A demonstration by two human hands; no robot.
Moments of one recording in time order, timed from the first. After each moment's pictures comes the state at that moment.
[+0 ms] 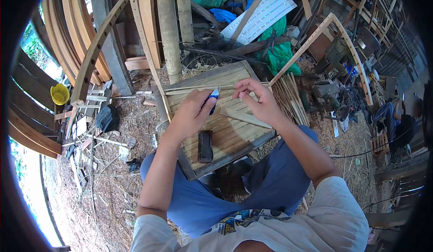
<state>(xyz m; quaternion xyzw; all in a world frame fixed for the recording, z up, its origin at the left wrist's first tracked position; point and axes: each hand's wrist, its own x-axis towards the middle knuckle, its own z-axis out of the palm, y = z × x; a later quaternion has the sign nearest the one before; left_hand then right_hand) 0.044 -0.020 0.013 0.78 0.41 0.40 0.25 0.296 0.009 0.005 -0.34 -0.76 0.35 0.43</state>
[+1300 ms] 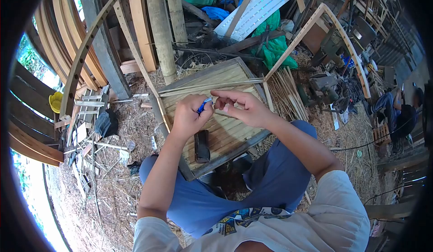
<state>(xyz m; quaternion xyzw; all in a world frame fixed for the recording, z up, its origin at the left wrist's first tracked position) 0.060 -0.015 -0.004 0.77 0.38 0.47 0.21 0.285 -0.006 0.002 -0.27 -0.74 0.51 0.35</state>
